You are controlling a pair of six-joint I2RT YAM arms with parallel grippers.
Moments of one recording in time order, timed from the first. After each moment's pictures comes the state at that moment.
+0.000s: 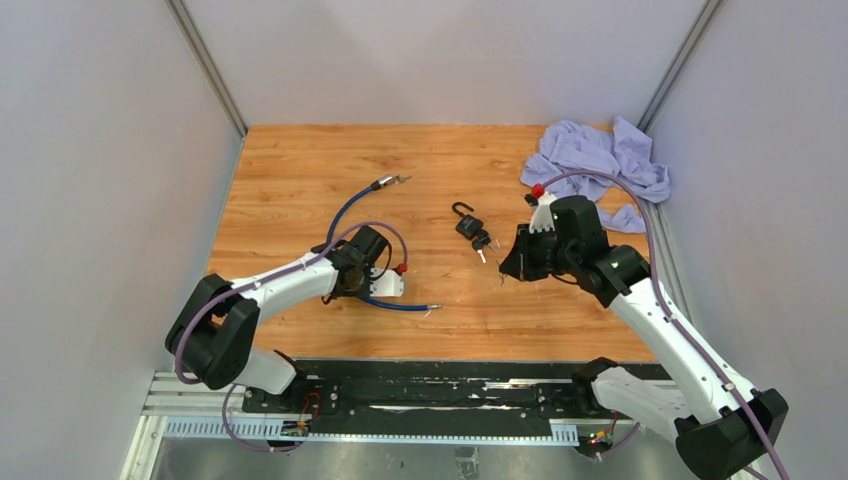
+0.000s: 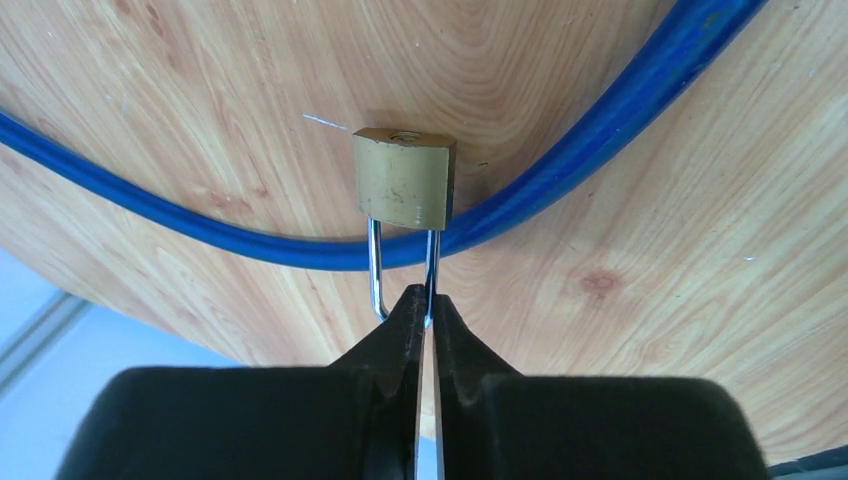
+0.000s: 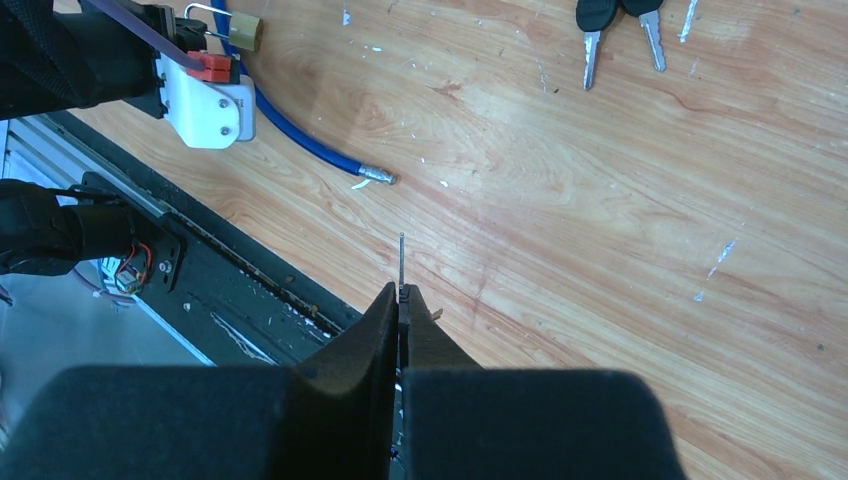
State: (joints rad) left arm -0.60 1.42 0.75 -0.60 -0.27 1.01; right arm 0.48 0.97 0.96 -0.71 -0.29 0.33
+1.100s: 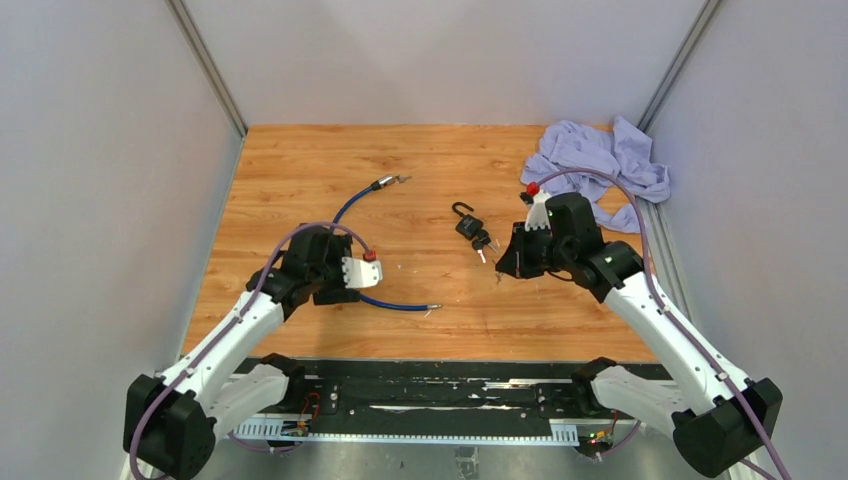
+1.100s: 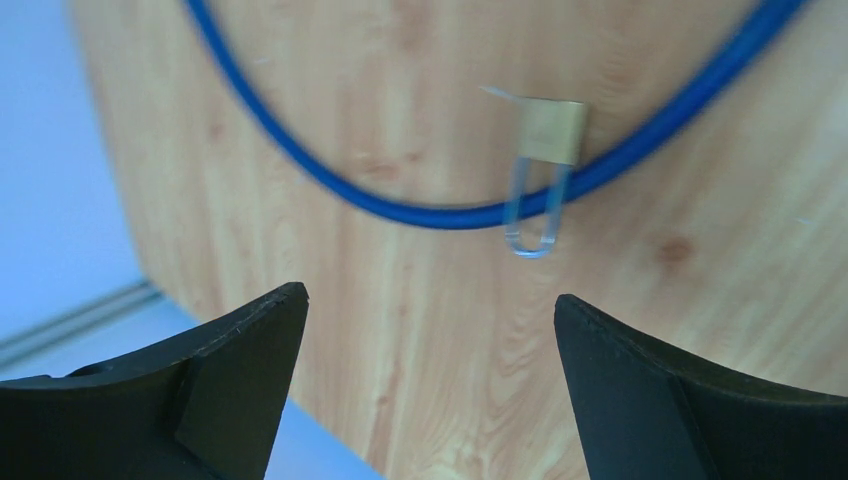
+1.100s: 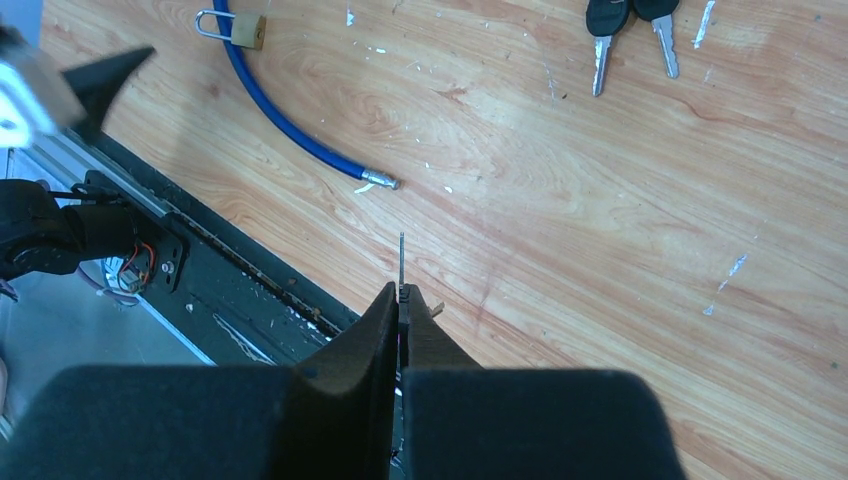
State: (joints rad) left arm -0.38 0.95 0.66 -0.52 0.02 1.09; right arm 0.48 1.01 0.96 -0.68 -0.31 0.33
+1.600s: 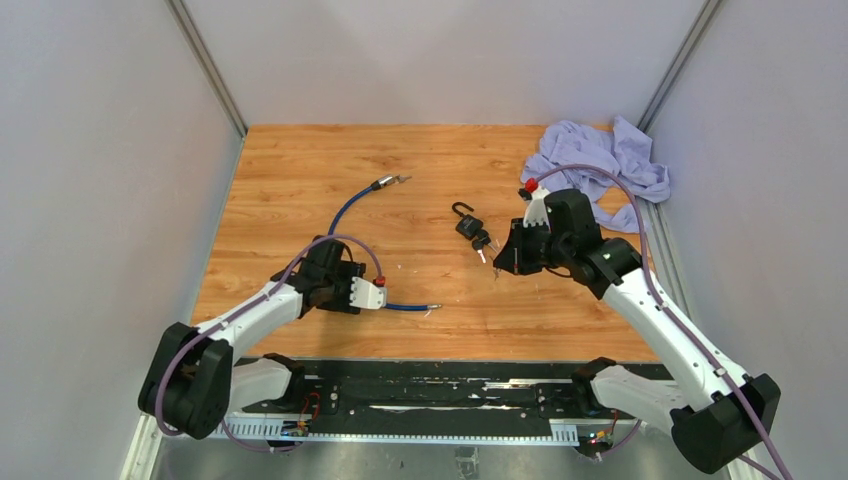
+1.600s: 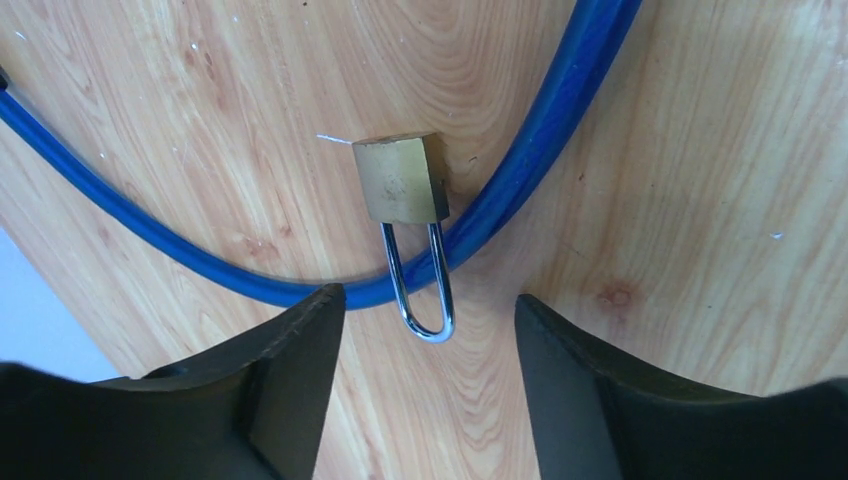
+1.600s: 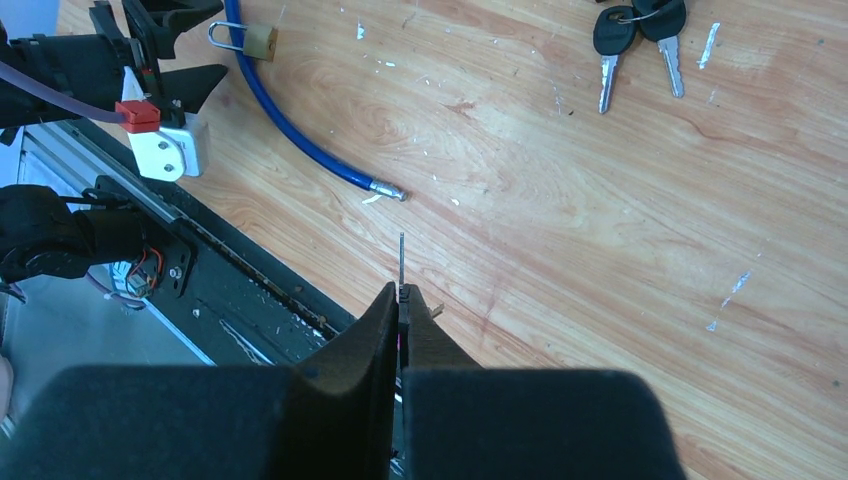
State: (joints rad) left arm -0.38 1.16 0.49 -0.35 0.08 1.33; right arm 0.48 1.03 0.97 -0.66 -0.32 0.33
